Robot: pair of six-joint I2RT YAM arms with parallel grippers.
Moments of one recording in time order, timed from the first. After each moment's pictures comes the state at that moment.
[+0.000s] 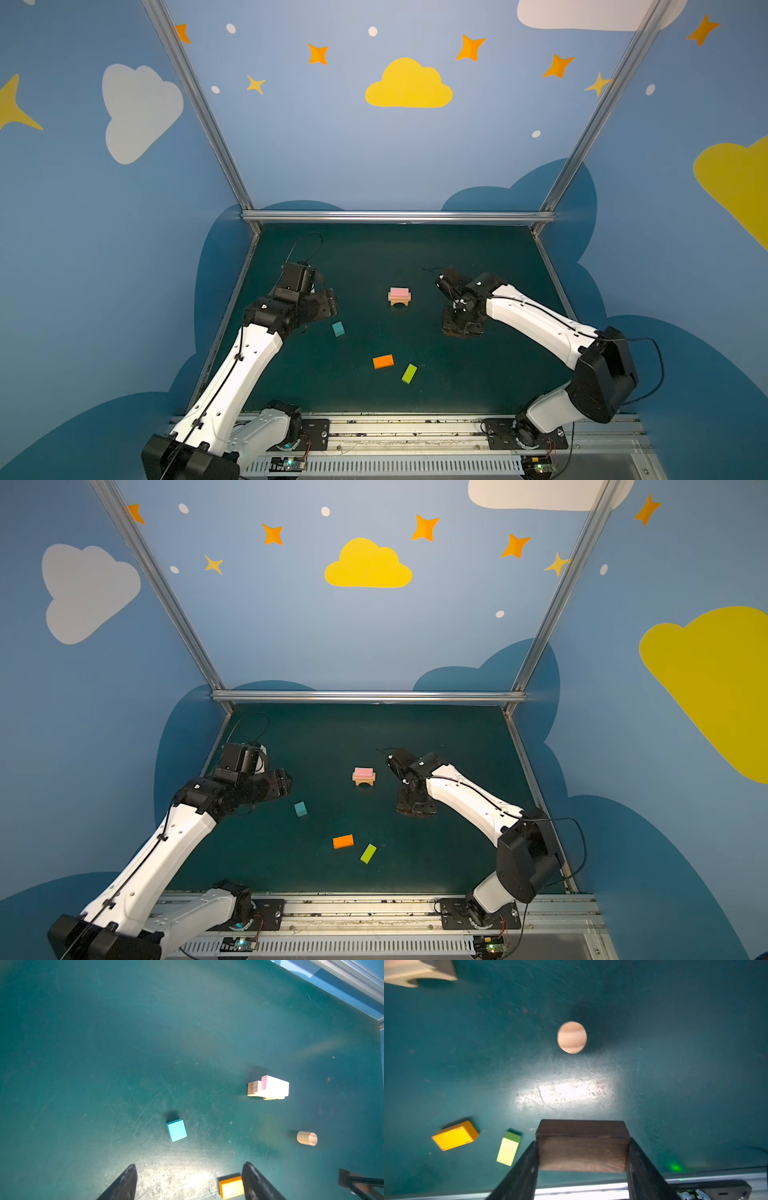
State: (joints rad) left arm -0.25 1.06 1.02 -0.88 0.00 -0.50; right arm 0.72 1.55 1.25 -1.15 0.08 0.76
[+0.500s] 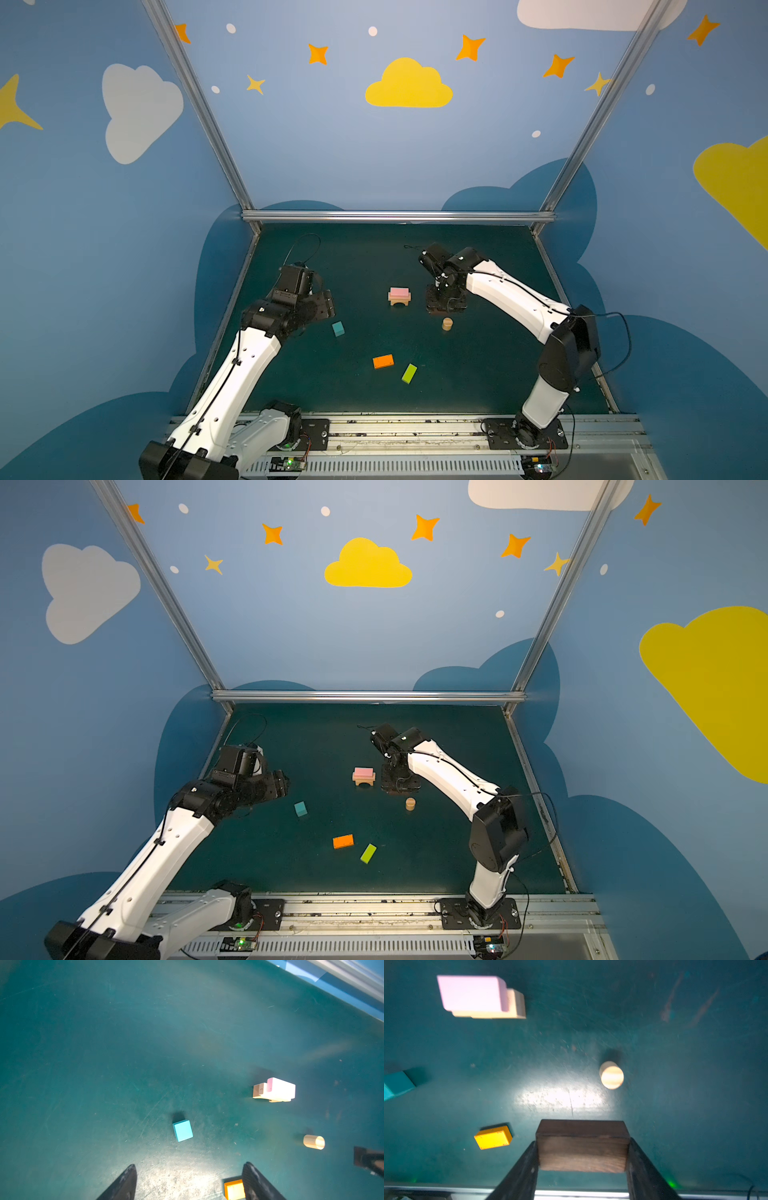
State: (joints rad) left arm -0.25 1.03 1.00 -0.89 -0.03 -0.49; right arm 0.73 1.79 1.62 -1.24 0.07 0.65
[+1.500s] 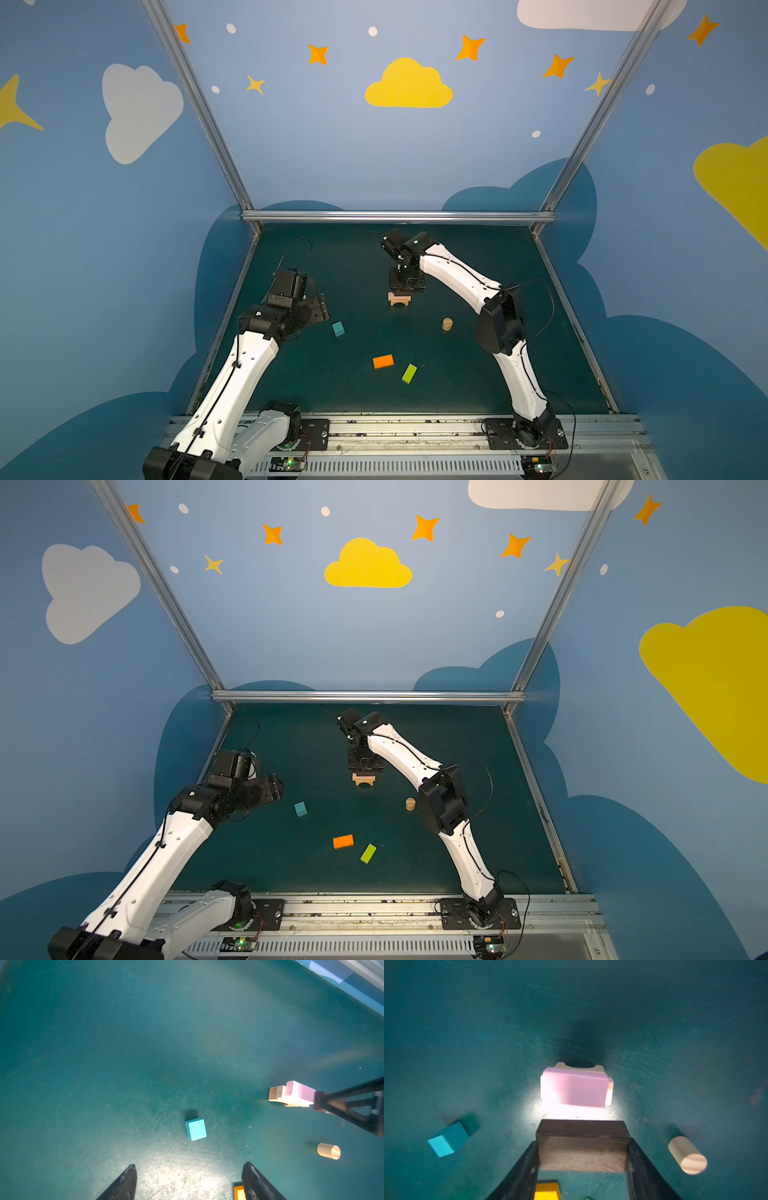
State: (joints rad) left arm -0.18 1.01 0.94 -0.87 -0.02 -0.49; right arm 0.78 2.29 2.20 -1.29 0.05 0.66
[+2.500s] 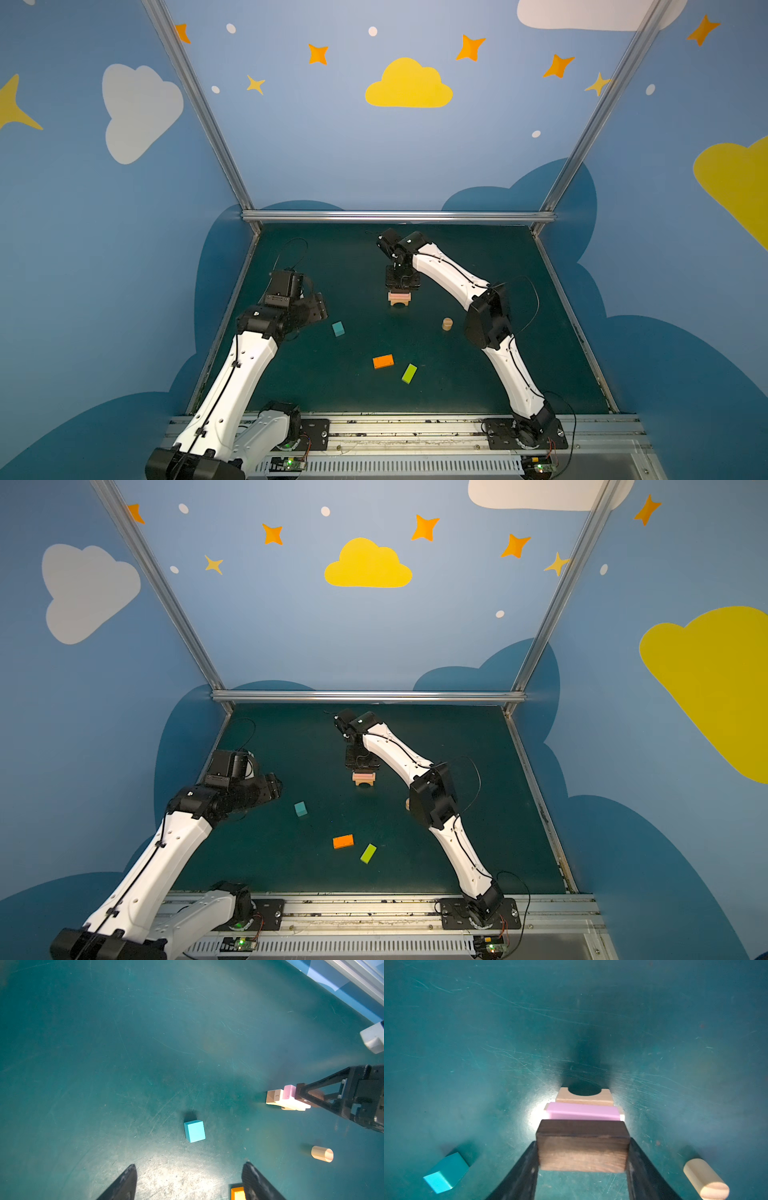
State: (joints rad) left arm -0.14 1.01 0.94 -0.86 0.02 -0.49; right arm 0.77 2.40 2.34 -1.32 0.07 0.69
